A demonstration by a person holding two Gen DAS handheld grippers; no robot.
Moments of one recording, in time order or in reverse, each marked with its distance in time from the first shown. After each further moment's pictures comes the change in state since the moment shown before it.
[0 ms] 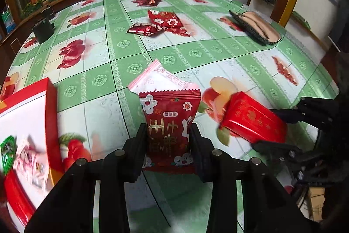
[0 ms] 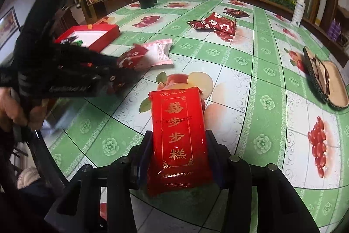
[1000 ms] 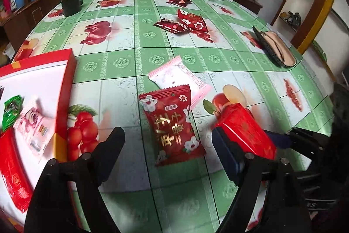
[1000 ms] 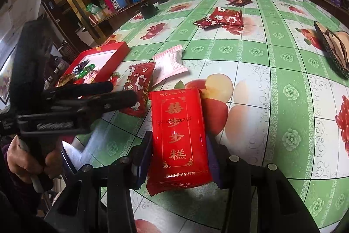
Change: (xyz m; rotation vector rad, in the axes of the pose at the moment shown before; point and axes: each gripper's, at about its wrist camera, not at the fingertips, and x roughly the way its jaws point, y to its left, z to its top) left arm -0.001 0.008 -0.006 -0.207 0.006 0.069; right arm 0.005 -0.002 0.008 0.158 -0.015 0.171
